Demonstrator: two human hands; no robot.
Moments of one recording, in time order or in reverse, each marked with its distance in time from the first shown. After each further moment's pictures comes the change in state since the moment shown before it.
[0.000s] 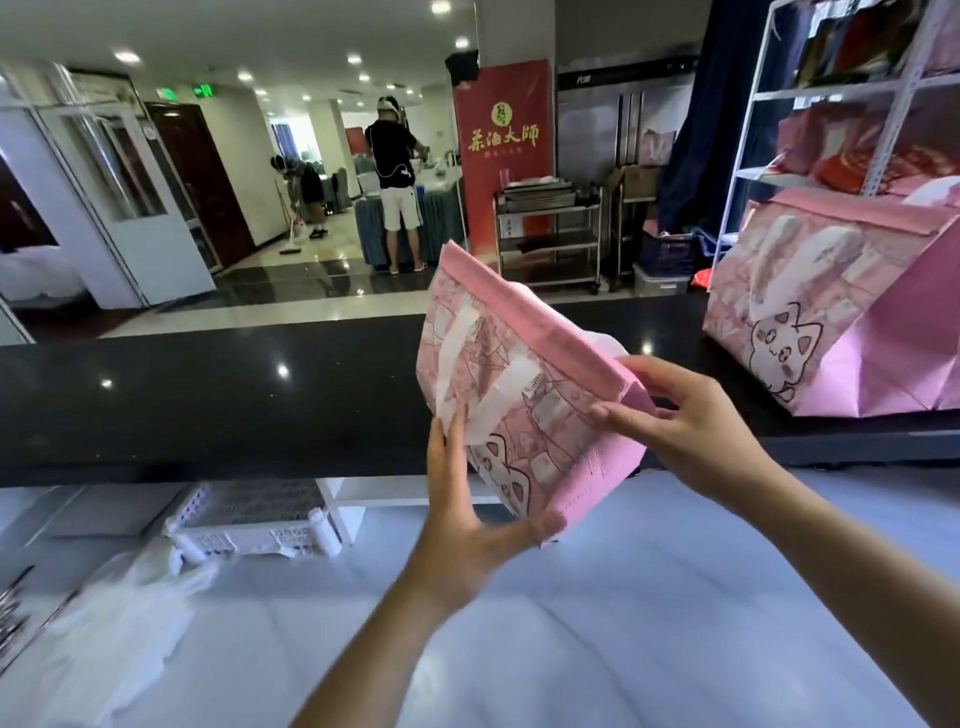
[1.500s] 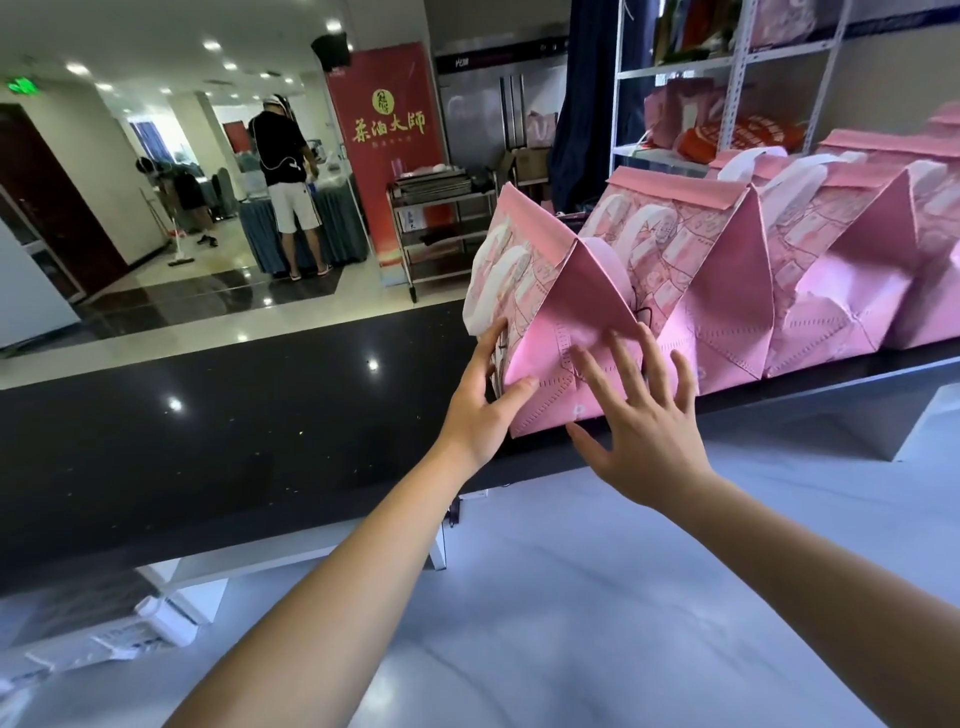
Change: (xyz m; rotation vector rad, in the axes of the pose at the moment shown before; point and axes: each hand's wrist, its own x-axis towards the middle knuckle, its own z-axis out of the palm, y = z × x) left_hand 0.182 0.006 0.165 -0.130 -0.186 0.068; right_hand 0.003 0.141 -0.092 -1.221 0.339 -0.119
